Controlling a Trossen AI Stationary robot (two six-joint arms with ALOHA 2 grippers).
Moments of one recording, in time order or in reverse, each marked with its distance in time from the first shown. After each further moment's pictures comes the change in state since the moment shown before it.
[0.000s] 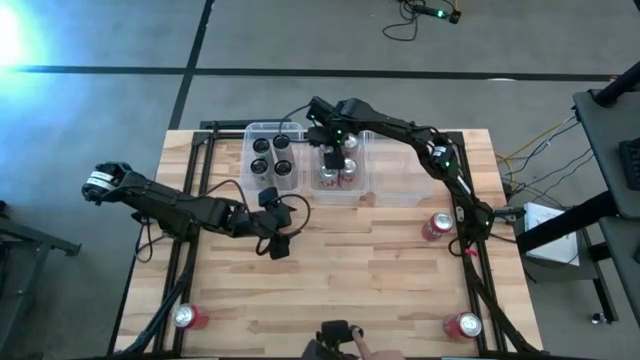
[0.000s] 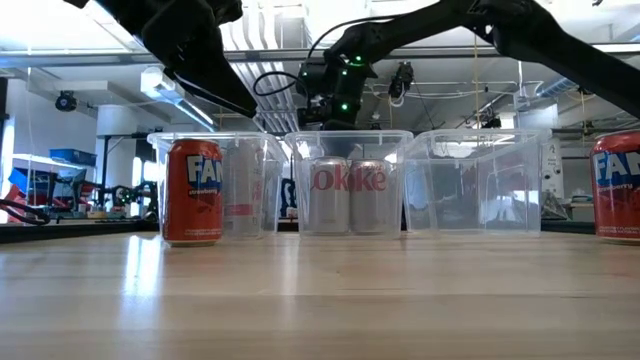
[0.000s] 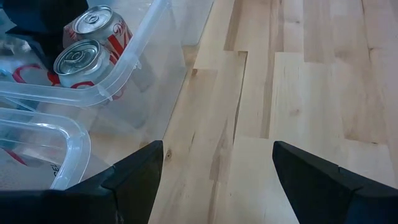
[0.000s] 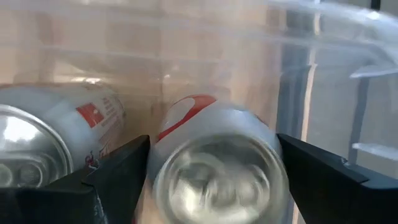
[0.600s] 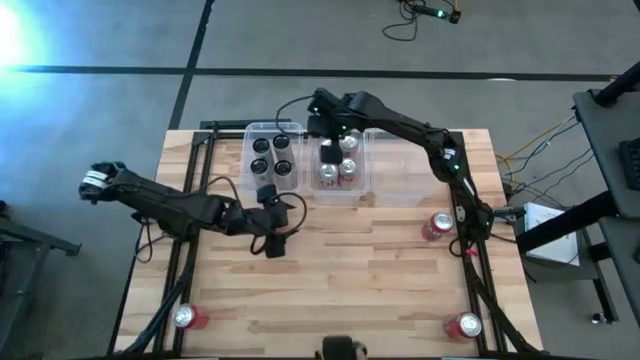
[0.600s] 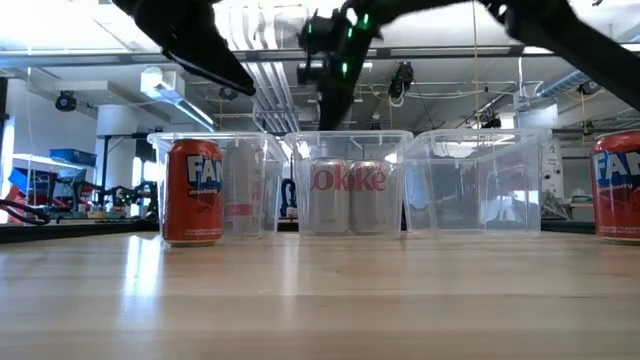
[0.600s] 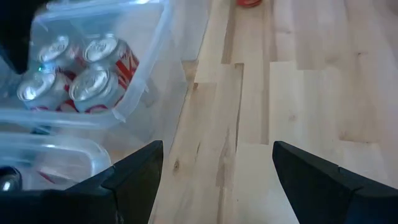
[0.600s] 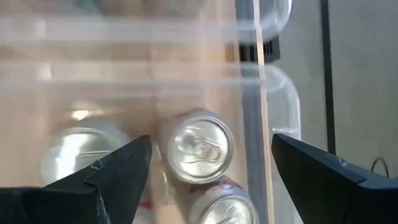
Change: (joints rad) left arm -0.013 -0.046 0.039 -0.049 0.000 0.079; right arm 0.050 -0.083 0.088 -0.042 0.065 0.122
